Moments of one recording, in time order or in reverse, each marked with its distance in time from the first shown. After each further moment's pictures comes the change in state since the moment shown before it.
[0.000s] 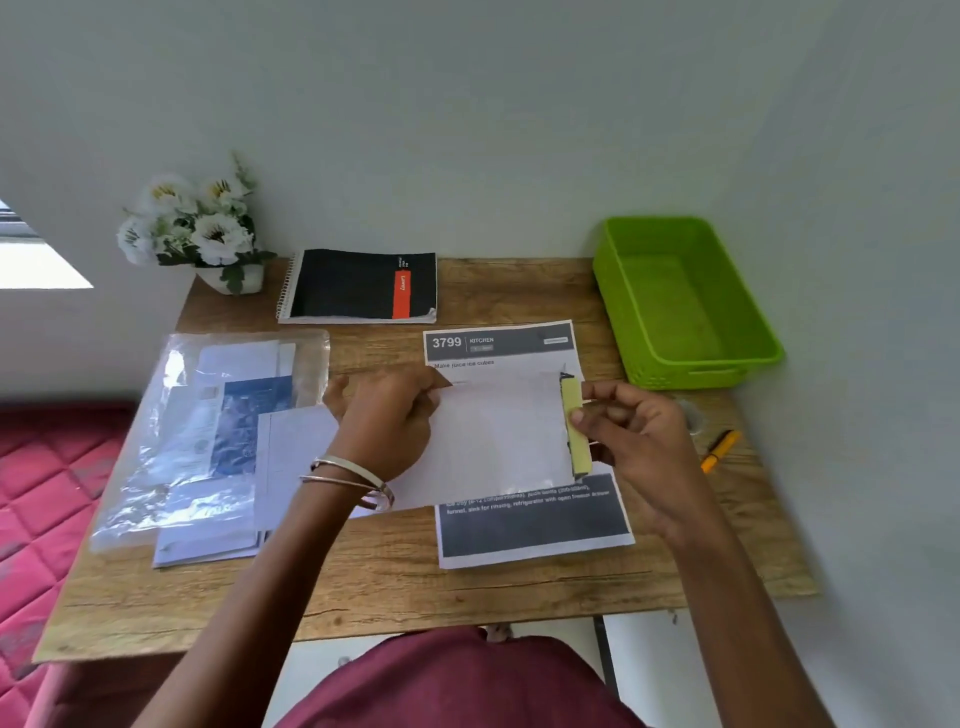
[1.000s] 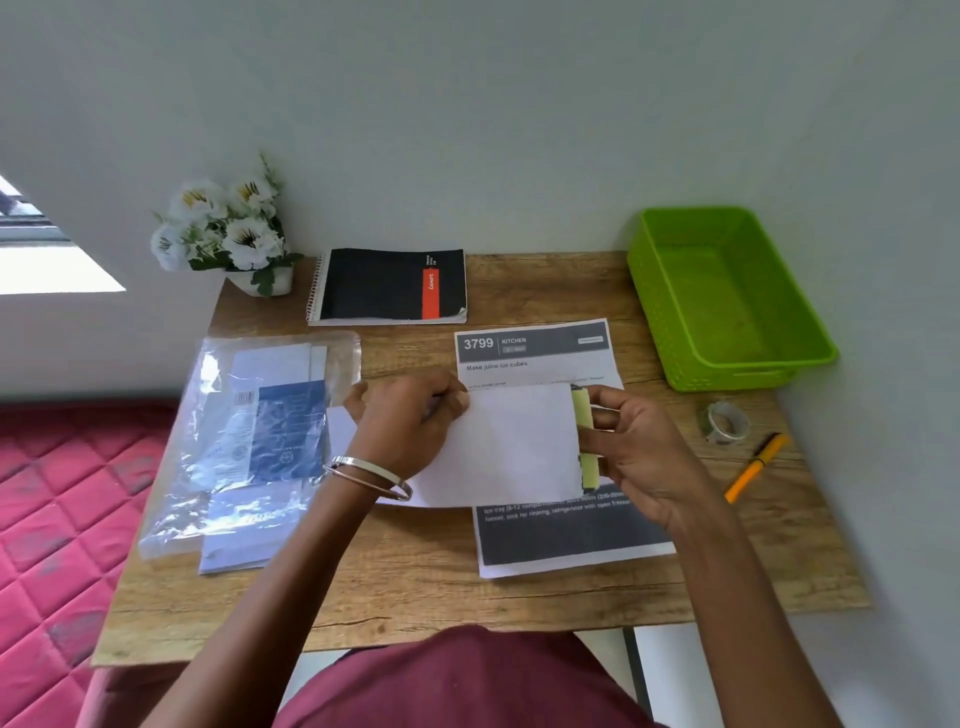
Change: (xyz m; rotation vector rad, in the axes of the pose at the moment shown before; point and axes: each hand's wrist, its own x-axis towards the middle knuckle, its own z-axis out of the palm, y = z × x) left_hand 0.012 -0.027 -0.006 -0.087 -0.032 0.006; right_hand 0.022 0.004 0.033 0.158 -0.250 0.204
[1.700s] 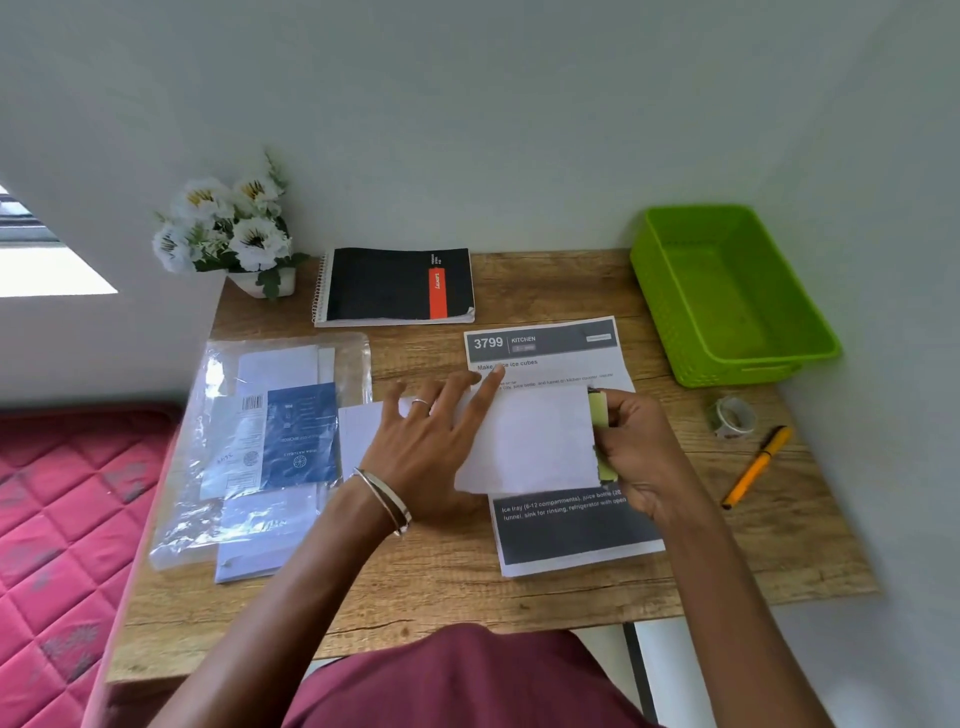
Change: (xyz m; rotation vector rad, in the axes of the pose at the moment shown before) left_hand -0.009 -0.034 0.014 0.581 -0.154 0.404; right_hand 0.009 0.010 0.027 -0.083 0.189 -0.052
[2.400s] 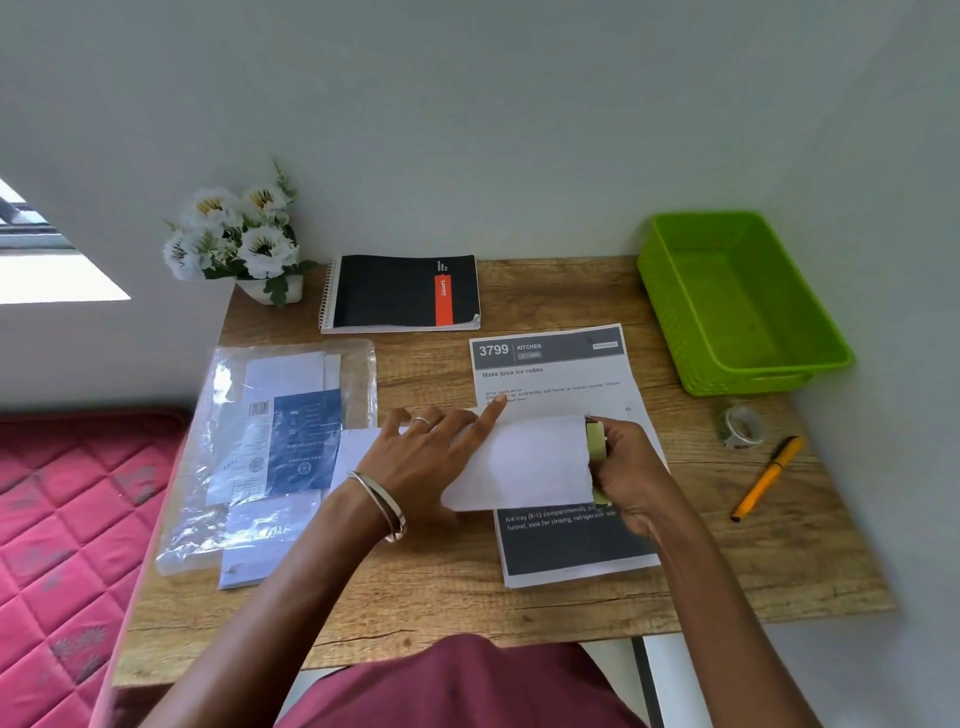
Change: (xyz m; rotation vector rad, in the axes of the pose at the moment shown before) left_hand -0.002 -0.010 0.009 0.039 -0.136 0.081; right_hand 0.013 0.031 -0.004 -0.178 -0.005 0.071
